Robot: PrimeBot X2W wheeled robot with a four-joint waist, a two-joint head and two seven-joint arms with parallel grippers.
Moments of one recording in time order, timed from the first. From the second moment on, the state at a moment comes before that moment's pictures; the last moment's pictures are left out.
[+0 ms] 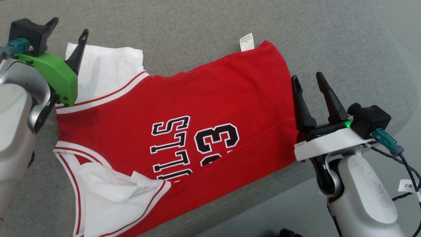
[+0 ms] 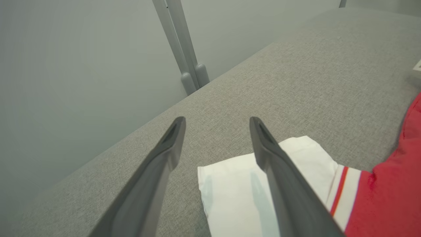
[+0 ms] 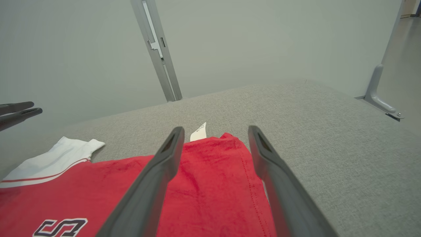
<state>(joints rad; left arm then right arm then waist) -0.95 0.52 -0.65 0.64 -0.52 -0.13 -0.03 -0.36 -0.05 0.13 0.20 0.31 0.13 -0.26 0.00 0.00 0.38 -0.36</state>
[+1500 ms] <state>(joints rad) -1.20 0.54 -1.07 0.84 -0.79 -0.13 -0.10 -0.85 -0.11 0.22 0.81 0.34 0.13 -0.25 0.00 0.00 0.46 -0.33</state>
